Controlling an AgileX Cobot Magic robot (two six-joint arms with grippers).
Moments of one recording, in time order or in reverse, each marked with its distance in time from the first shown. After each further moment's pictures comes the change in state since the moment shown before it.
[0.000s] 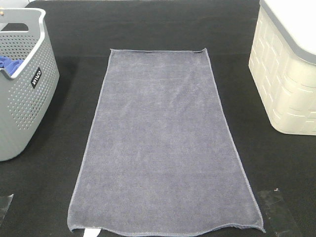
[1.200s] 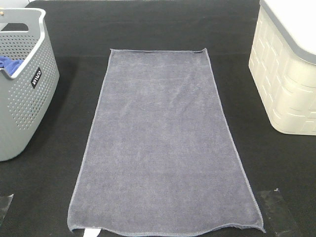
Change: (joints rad) left arm 0.204 -0.093 0.000 0.000 -0.005 0.000; right arm -0.236 -0.030 0.000 0.008 0.000 -0.005
